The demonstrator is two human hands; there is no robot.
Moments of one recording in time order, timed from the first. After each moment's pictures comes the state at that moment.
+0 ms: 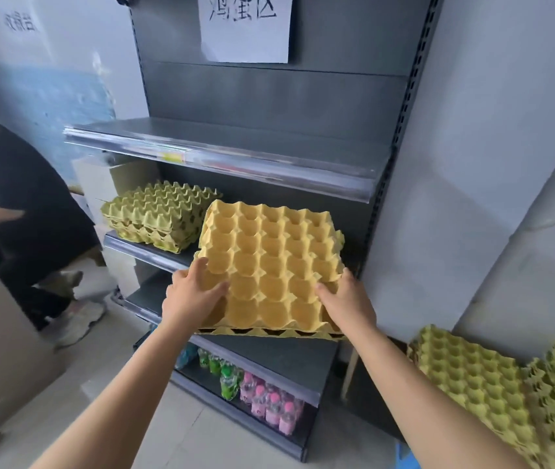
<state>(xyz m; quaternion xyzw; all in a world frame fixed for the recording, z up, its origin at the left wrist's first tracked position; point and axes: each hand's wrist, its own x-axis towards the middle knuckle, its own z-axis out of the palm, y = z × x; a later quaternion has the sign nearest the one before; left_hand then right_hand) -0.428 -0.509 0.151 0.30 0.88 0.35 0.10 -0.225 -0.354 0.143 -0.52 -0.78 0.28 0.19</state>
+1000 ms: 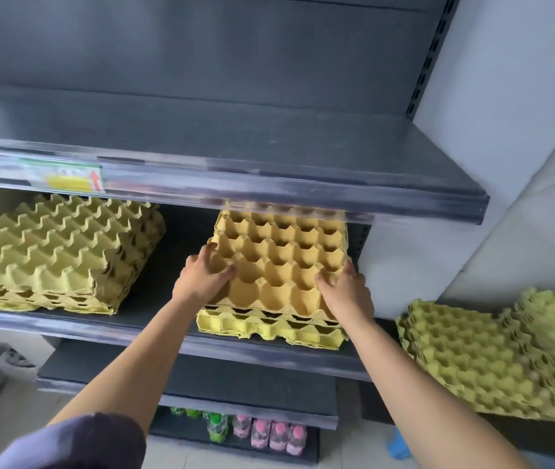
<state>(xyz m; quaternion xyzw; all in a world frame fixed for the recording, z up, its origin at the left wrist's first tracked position) -0.622 -0.278 0.098 0.47 0.80 0.31 0.22 -0.380 -0.216 0.090 -0.71 -0.66 0.19 0.16</state>
